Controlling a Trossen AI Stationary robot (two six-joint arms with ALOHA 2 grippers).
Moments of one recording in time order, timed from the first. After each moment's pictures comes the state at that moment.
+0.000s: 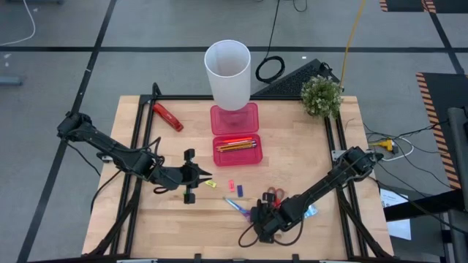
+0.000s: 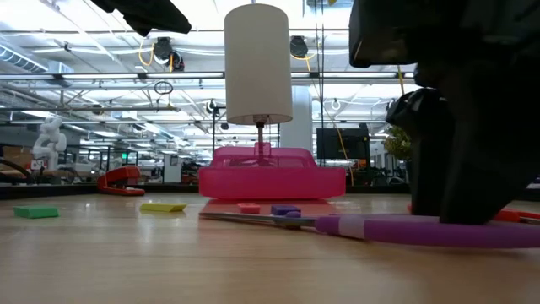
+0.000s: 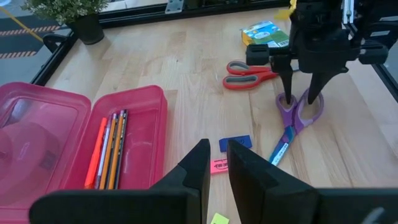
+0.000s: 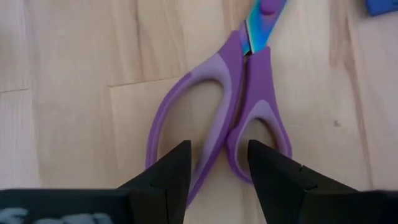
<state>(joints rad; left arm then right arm) -0.45 1.22 0.85 -0.25 -0.47 -0.17 0.60 1.99 1.26 -0.51 0.20 0.71</state>
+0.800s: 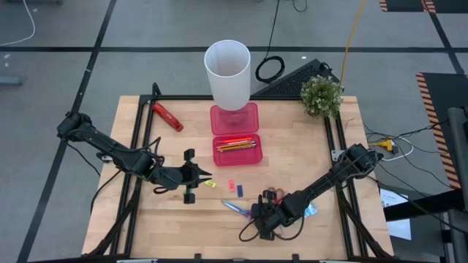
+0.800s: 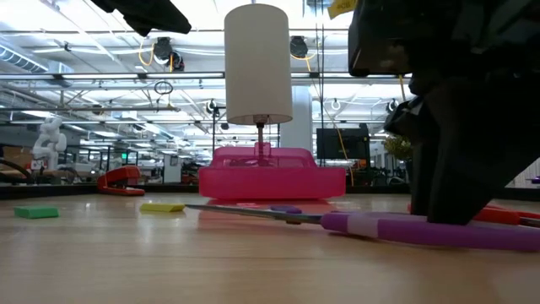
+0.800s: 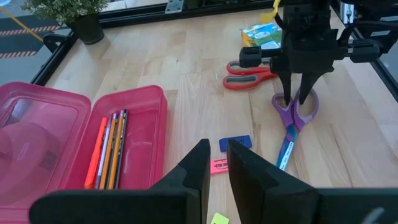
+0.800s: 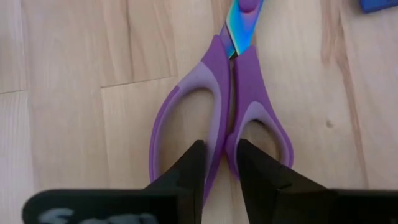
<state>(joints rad) -0.45 1.22 0.85 -0.25 -0.47 -0.17 0.58 1.97 1.17 -0.44 0.16 0.70</state>
